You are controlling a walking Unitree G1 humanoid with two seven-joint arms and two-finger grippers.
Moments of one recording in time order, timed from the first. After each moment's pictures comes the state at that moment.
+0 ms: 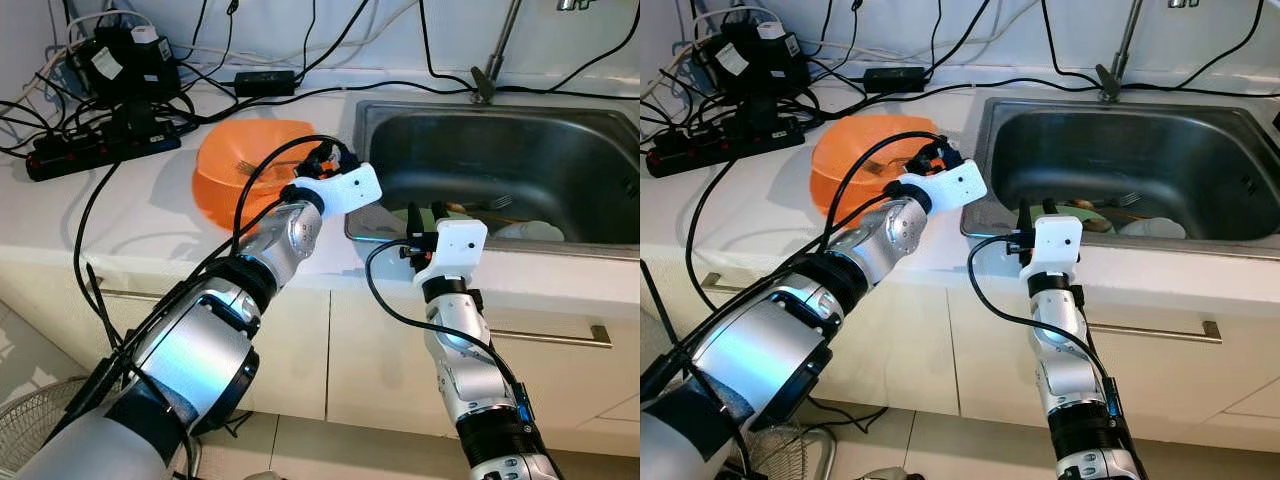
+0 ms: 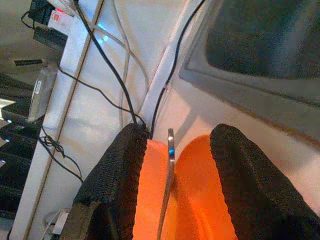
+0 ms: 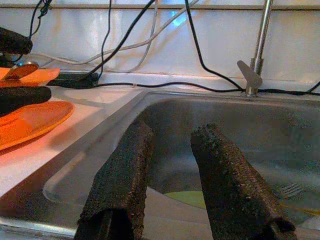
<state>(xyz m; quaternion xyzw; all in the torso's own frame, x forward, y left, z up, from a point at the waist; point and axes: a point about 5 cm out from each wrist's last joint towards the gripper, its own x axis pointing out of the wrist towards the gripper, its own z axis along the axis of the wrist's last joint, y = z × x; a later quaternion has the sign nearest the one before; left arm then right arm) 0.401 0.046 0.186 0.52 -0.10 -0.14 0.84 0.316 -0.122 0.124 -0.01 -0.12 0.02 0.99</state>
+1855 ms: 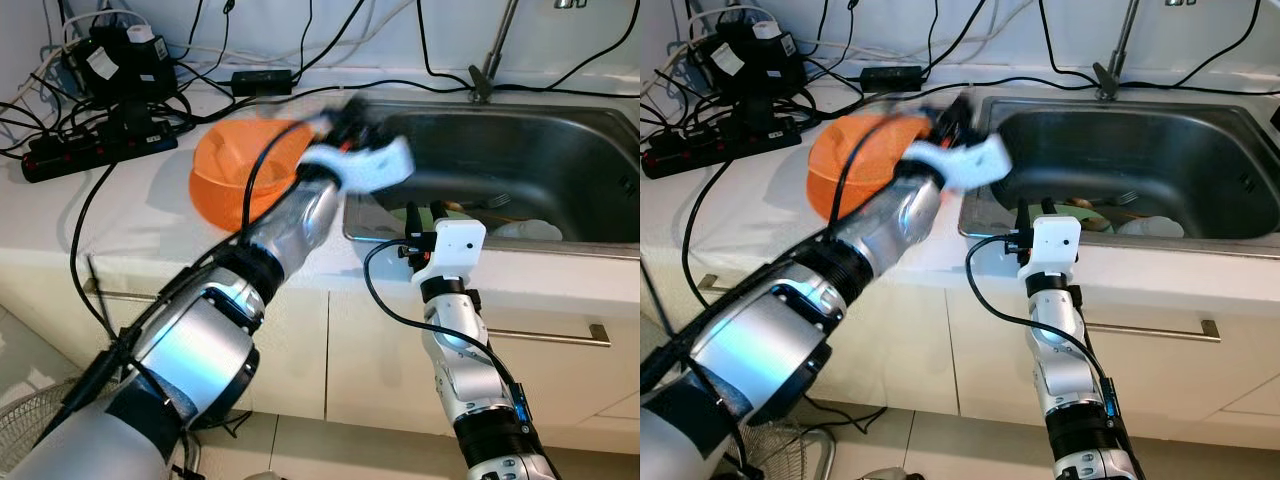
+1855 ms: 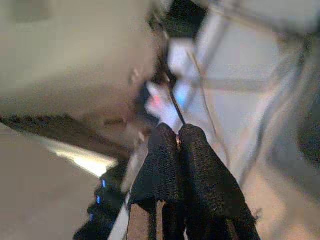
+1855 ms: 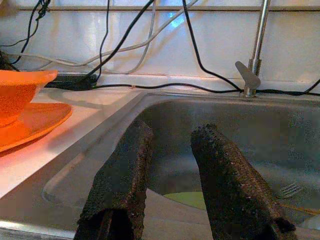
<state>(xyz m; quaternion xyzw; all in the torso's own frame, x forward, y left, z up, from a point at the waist) 0.389 0.015 0.244 0.49 -0.32 -0.08 0.80 0.315 -0.120 0.124 -0.01 -0.12 0.01 0.99</state>
